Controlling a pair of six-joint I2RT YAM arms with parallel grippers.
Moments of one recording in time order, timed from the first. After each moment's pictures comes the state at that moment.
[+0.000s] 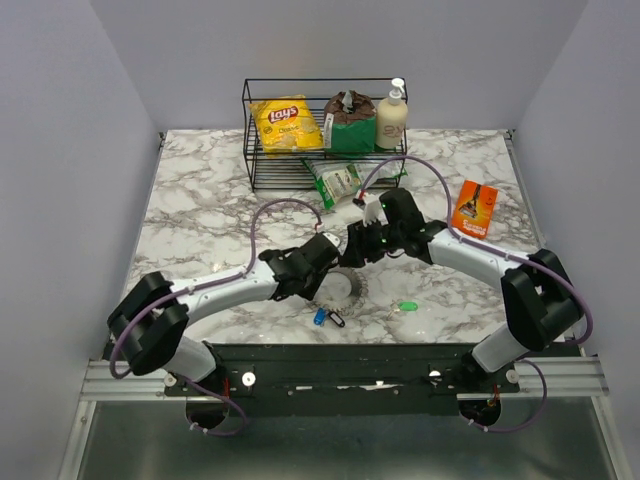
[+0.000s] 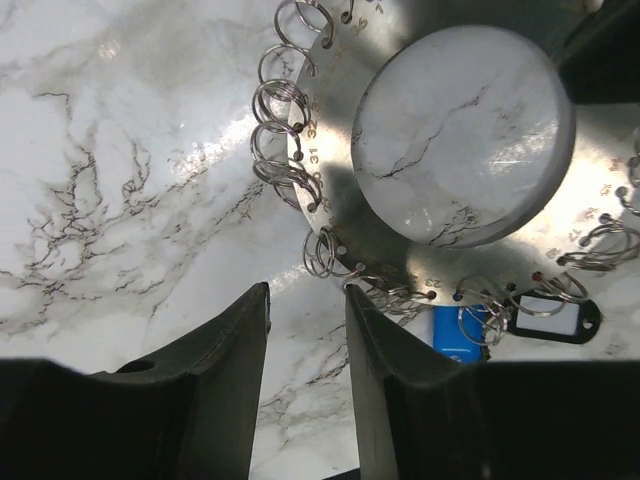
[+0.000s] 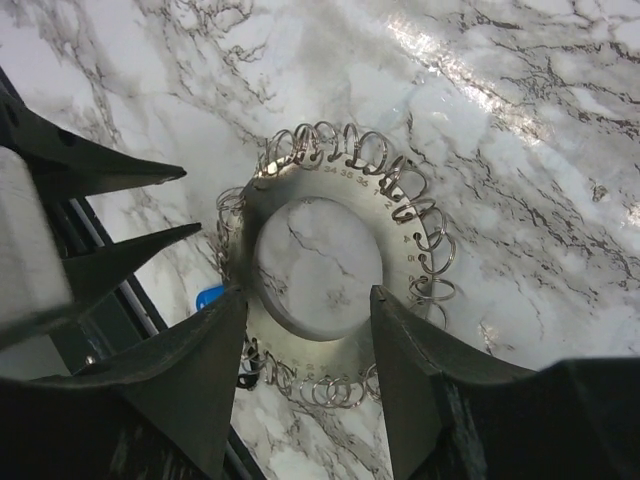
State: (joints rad) left arm -0.92 1.46 0.89 -0.52 -0.28 -0.30; right arm 0.57 1.57 0.94 -0.15 -0.51 0.21
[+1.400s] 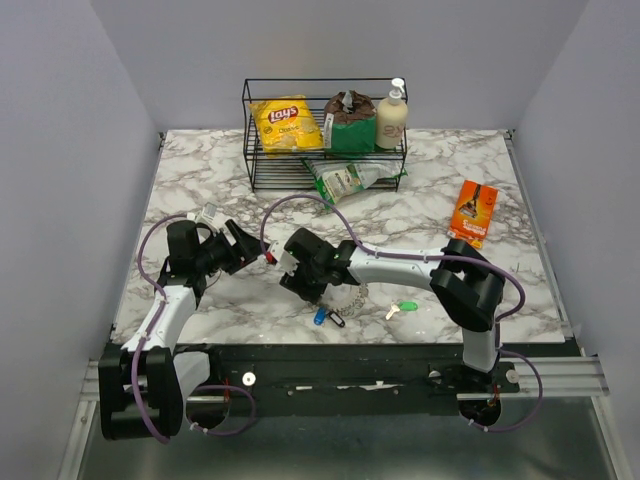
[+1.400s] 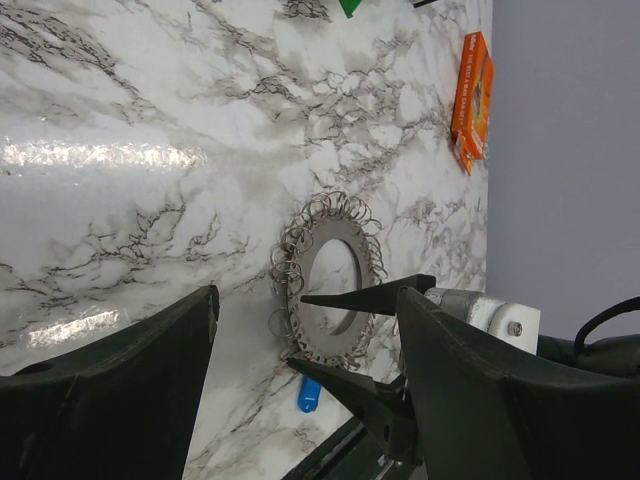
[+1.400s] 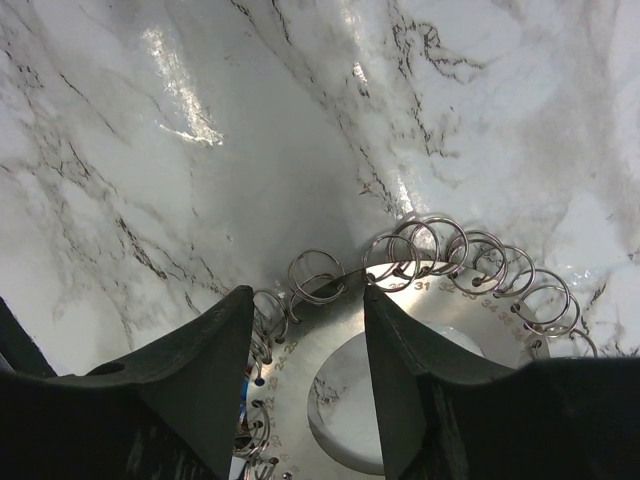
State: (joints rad) left arm 0.07 1.05 0.45 0.06 0.72 -0.72; right arm 1.06 1.93 1.31 -0.38 -0.06 -0.16
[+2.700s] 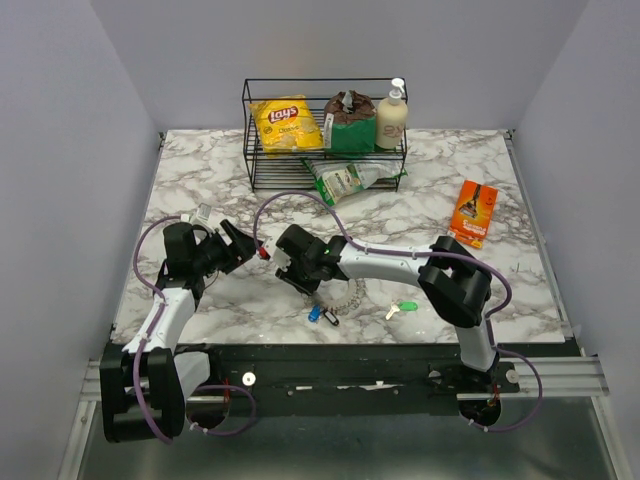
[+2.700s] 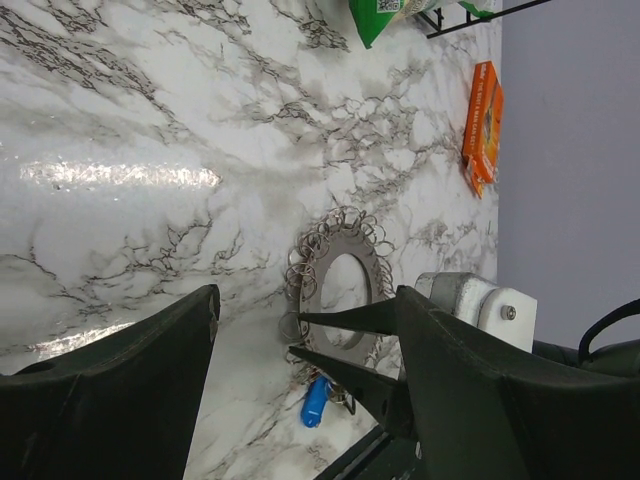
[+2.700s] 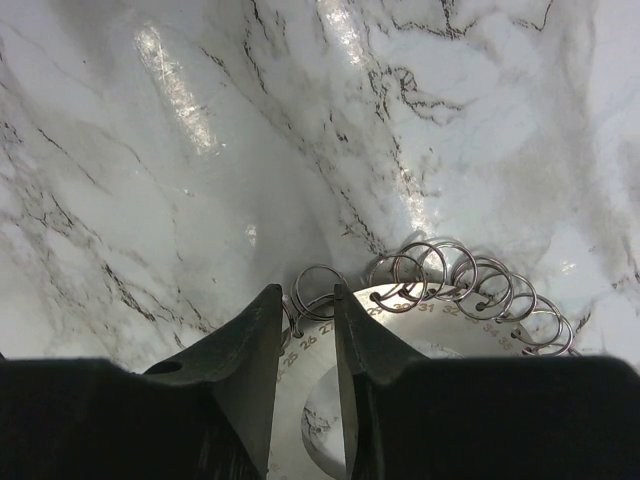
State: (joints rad) left arm 0.09 1.05 0.43 0.09 0.69 -0.72; right arm 1.06 2.01 1.42 -0.43 -0.04 -0.14
